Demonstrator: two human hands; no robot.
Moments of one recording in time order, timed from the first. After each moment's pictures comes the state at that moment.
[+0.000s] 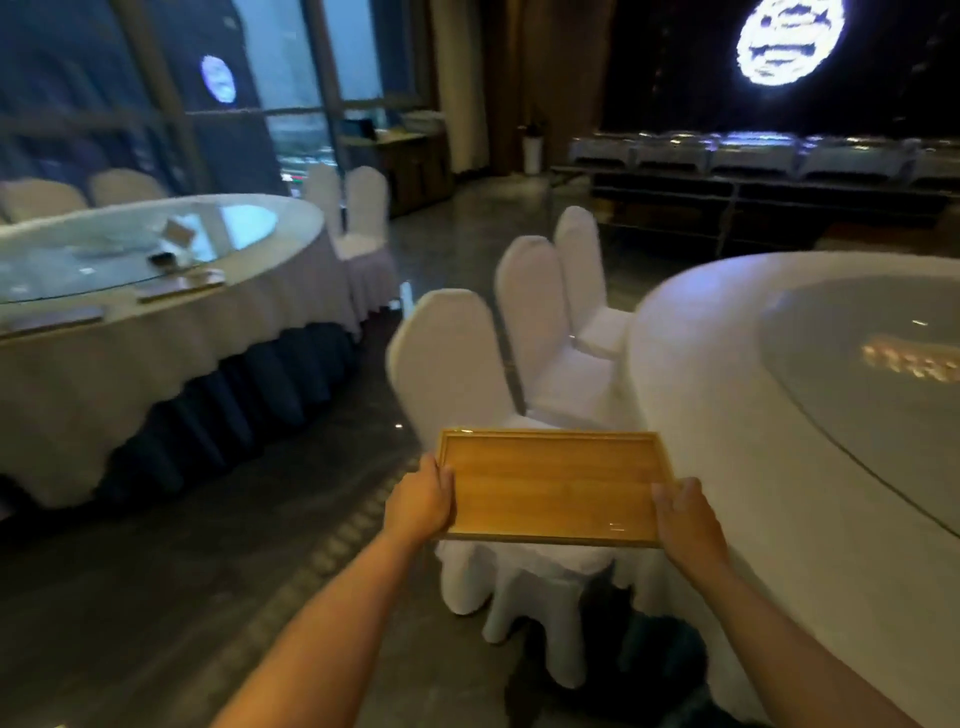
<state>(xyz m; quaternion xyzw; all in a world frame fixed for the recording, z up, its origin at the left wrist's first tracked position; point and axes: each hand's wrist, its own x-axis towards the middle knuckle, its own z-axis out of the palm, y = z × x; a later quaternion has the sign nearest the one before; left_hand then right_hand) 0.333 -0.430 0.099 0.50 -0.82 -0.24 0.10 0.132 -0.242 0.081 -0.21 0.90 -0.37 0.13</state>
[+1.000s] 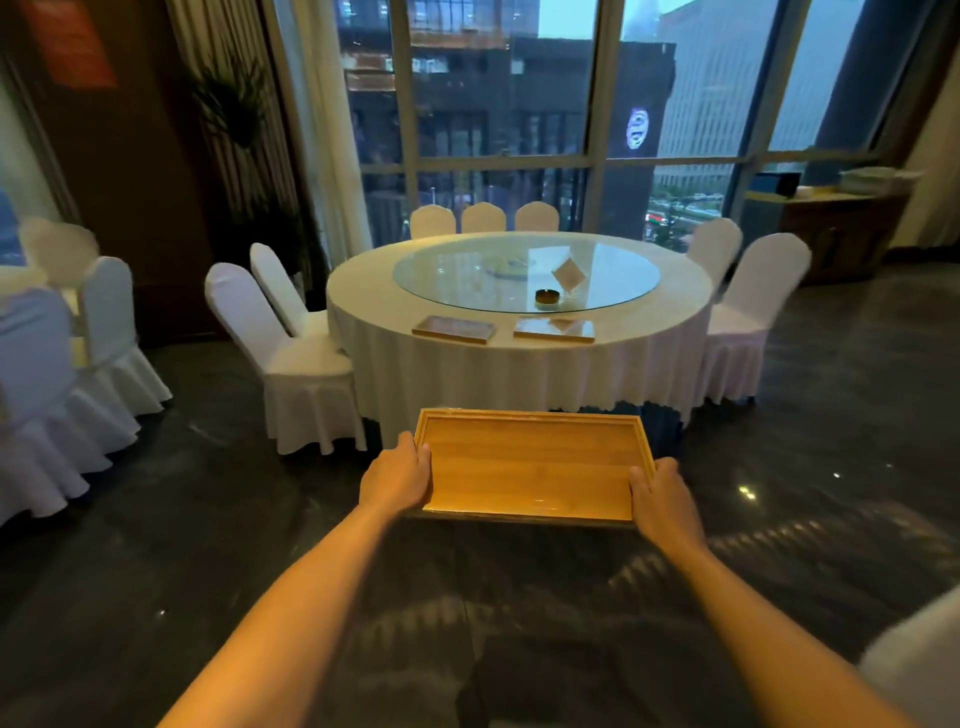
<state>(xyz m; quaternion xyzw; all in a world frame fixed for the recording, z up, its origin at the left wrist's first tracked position) 0.657 -0.880 0.158 0.78 -0.58 -0.13 0.21 0.378 -0.890 0.136 -0.59 0.69 -0.34 0.24</state>
